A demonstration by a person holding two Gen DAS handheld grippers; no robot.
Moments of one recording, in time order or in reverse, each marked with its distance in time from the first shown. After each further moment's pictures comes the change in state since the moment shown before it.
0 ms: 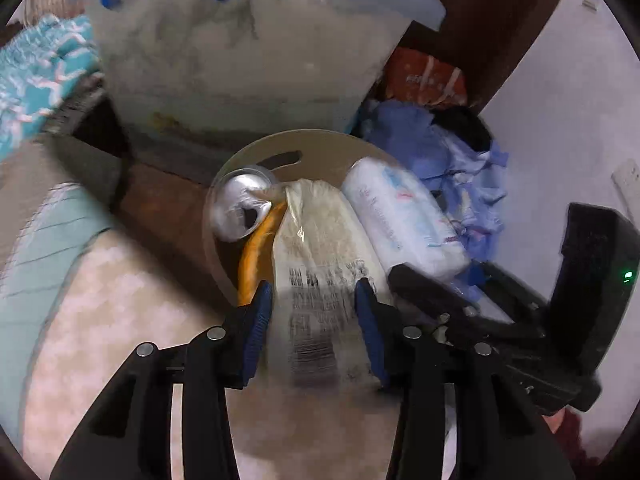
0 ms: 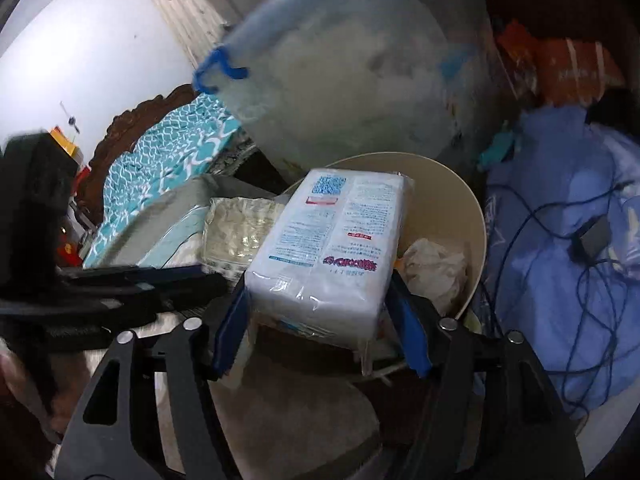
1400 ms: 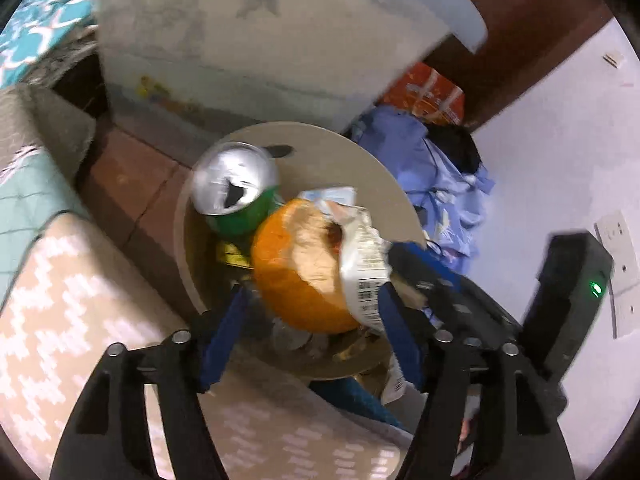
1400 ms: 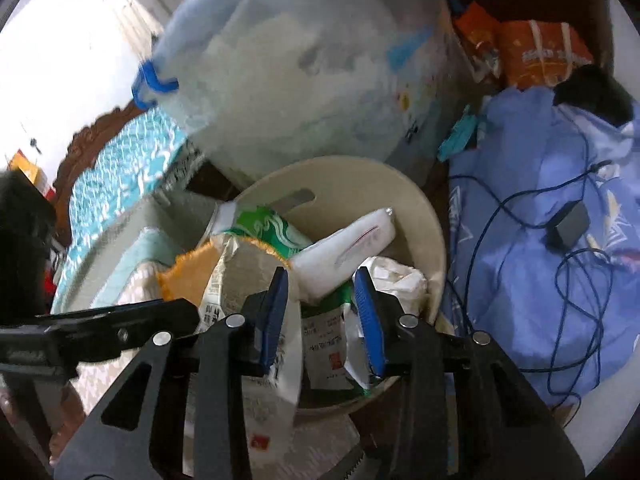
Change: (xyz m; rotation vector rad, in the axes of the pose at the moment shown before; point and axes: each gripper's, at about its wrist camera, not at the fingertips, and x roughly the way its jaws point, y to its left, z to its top) left arm 0.009 0.024 0.006 -0.148 0.043 -0.098; right arm -0.008 -0.012 0.013 0.076 -0.042 -0.102
